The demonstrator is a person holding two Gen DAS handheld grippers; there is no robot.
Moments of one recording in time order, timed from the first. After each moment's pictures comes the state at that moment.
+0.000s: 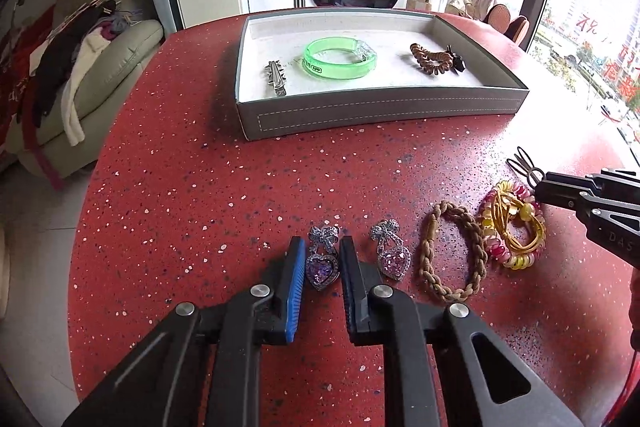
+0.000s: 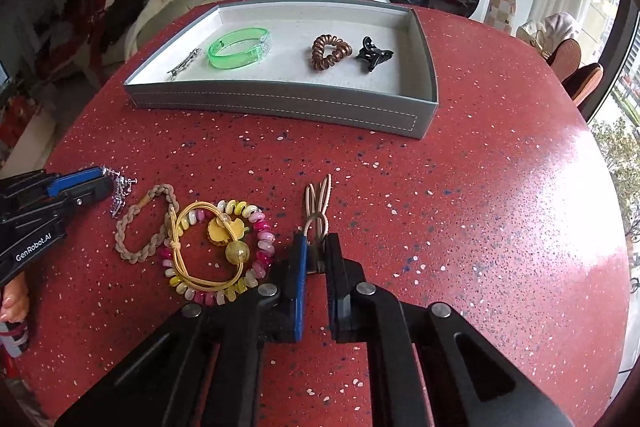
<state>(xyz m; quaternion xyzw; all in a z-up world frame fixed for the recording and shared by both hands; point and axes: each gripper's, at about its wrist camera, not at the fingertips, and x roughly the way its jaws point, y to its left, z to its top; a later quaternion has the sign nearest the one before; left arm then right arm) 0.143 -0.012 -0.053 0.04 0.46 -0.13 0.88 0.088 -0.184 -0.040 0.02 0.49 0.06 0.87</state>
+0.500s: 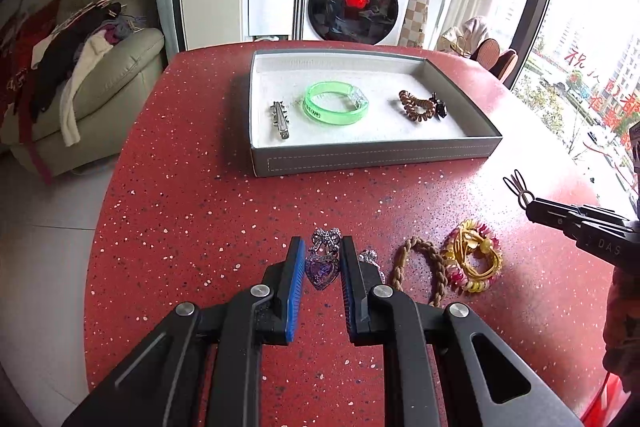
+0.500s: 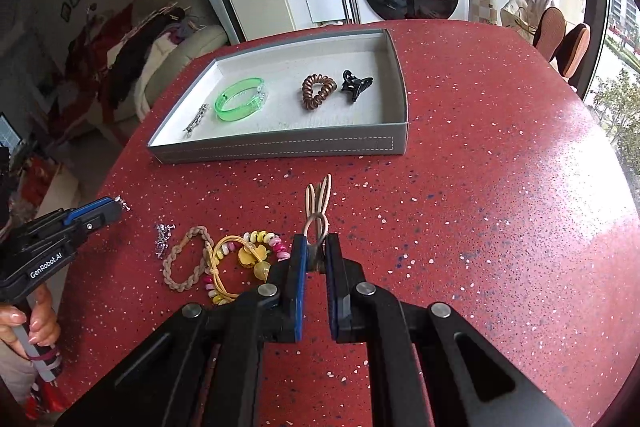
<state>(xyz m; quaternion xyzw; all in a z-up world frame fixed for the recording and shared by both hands) 0.136 0.000 -0.009 0.00 0.43 -0.15 0.89 0.078 -0.202 -0.007 0.10 0.45 0.08 0.88</state>
